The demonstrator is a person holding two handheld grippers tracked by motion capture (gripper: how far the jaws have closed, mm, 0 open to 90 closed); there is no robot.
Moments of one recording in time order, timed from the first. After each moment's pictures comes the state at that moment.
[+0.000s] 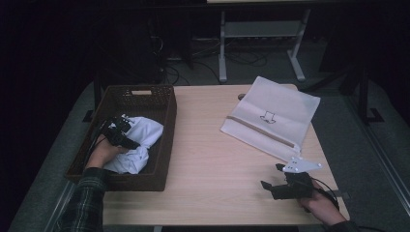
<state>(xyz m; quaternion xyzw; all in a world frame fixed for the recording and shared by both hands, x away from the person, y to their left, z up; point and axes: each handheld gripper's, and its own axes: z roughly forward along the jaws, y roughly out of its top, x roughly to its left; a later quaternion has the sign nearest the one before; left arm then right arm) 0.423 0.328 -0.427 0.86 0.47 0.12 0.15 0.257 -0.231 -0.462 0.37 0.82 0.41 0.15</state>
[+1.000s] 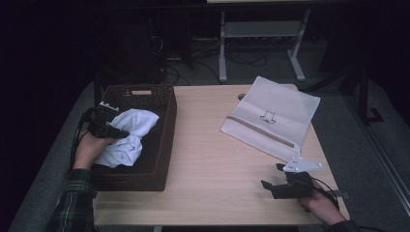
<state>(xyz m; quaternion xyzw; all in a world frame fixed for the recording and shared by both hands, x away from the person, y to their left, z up) 0.404 0.347 -0.356 0.81 0.52 0.12 0.23 0.258 -0.232 -0.463 0.37 0.82 0.41 0.15</state>
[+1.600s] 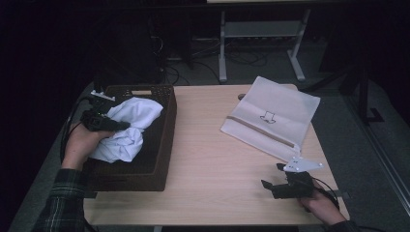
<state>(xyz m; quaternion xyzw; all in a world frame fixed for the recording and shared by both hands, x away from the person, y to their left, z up) 0.384 0.323 -0.301 0.83 0.48 0.12 0.27 0.258 -0.233 -0.462 0.38 0.81 0.41 0.15</state>
